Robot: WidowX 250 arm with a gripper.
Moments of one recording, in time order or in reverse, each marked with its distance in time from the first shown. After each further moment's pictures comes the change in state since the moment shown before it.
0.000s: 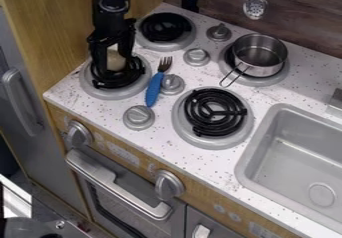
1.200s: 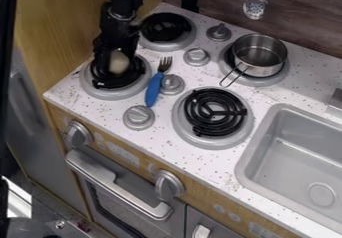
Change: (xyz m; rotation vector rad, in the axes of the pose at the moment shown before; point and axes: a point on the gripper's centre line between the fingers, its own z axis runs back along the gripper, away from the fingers) arm -0.002 -0.012 -0.015 0.011 -0.058 -0.124
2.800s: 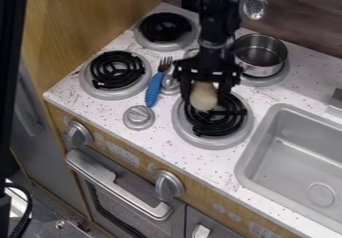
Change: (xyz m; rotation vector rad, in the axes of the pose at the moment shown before) arm -0.178 -0.034 0.058 -0.178 0.112 -0.819
